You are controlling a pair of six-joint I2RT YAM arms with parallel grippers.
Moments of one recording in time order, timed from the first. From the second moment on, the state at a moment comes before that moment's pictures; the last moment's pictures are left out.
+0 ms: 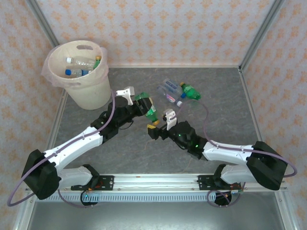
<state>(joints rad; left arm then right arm) -0.61 1.18 0.81 0.08 0.01 -0.85 0.94 1.23 0.48 0.55 0.14 0.24</state>
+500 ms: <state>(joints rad) -0.60 1.03 0.78 0.03 -0.18 -0.78 0.94 1.16 0.44 0.60 0.19 0.28</state>
